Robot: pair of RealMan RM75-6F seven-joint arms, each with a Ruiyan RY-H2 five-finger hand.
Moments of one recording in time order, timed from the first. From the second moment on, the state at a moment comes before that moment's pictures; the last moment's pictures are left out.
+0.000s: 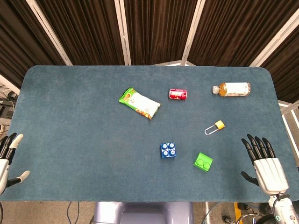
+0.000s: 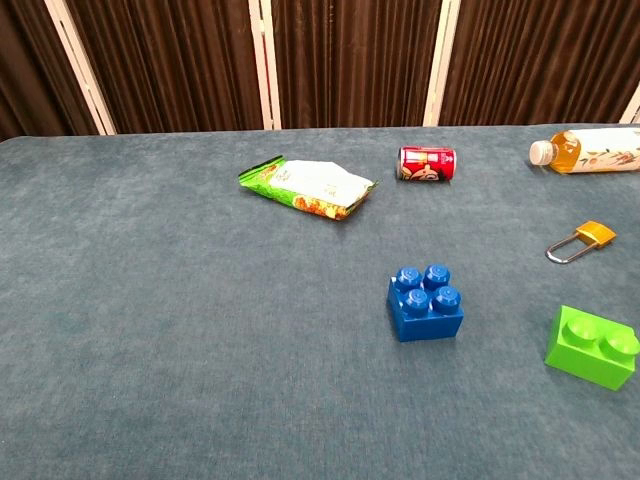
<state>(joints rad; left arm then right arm) 0.00 -1.01 0.01 -1.83 1.57 1.57 0.20 0.08 -1.11 0.02 -1.67 -1.65 1.53 -0.20</state>
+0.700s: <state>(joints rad) -0.01 -1.05 -0.02 -1.81 1.47 1.53 0.25 0.19 -1.22 0.03 -1.64 -1.45 1.18 -0.29</state>
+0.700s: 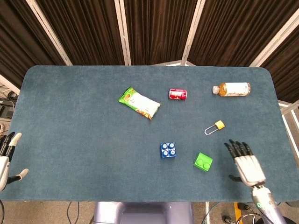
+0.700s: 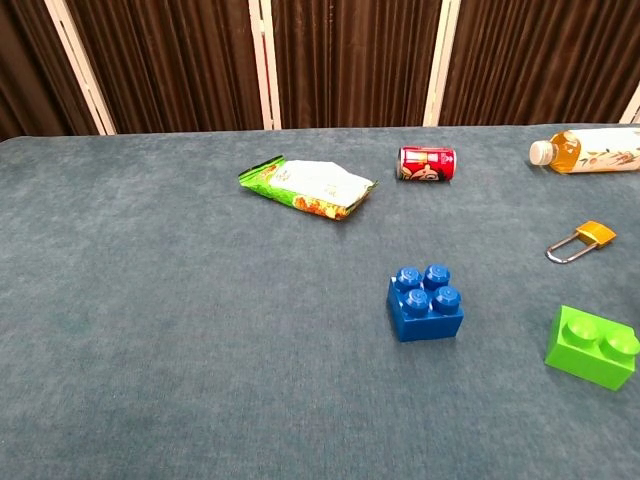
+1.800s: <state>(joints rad) -0.03 -1.08 -0.04 -1.80 1.40 1.51 0.32 0.32 -1.51 0.09 -1.58 -1.23 1.14 -0.55</state>
